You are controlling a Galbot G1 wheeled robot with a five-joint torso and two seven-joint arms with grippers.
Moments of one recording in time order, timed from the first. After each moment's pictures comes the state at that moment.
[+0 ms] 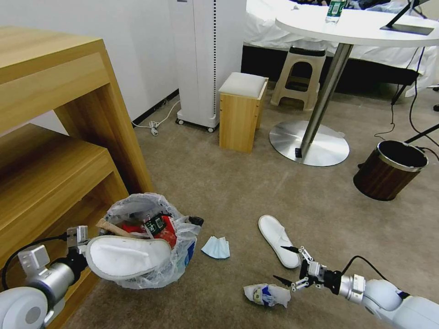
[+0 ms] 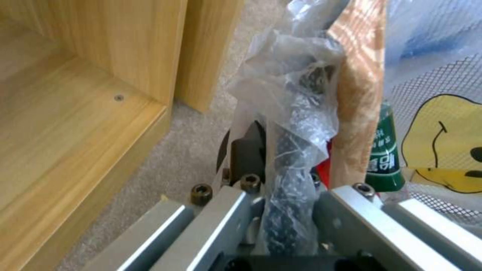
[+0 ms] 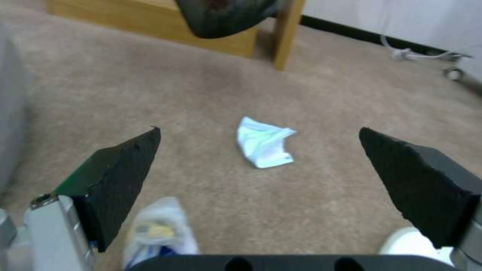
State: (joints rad) left arm 1.67 -1.08 -0.95 -2.16 -0.91 0.59 0.05; right arm -0.95 0.57 -0.38 1.28 0.59 0.82 -0.62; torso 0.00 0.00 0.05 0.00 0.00
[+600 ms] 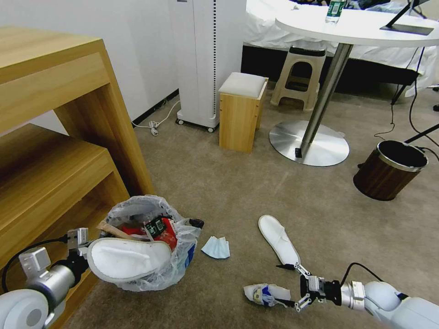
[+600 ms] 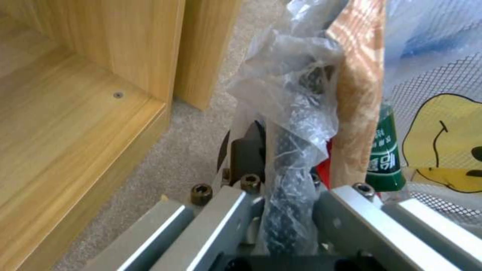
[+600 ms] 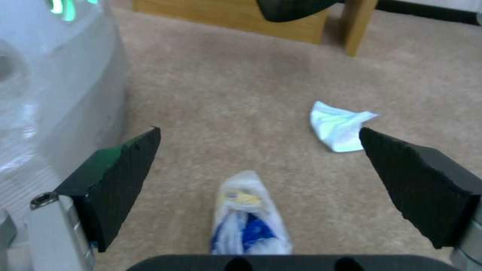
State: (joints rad) left arm 1.68 -1.09 -0.94 -2.16 -0.89 0.59 0.05; right arm -0.91 0.59 -0.44 1.20 0.67 0.82 -0.87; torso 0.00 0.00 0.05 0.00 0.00
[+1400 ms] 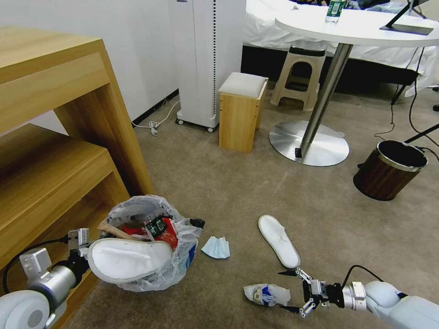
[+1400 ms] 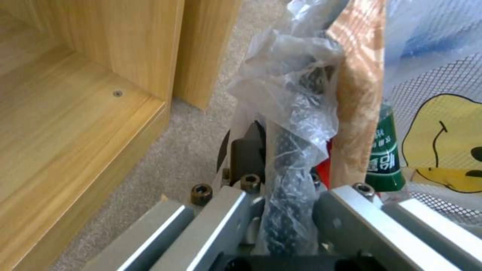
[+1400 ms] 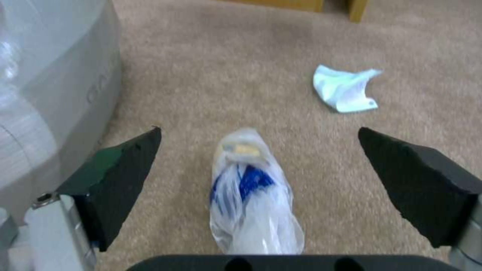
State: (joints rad) left arm 1.68 -1.10 -0.94 -2.16 -0.88 0.58 0.05; right arm -0.85 0.65 -0.48 1.04 0.71 0.82 -0.95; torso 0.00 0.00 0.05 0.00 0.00
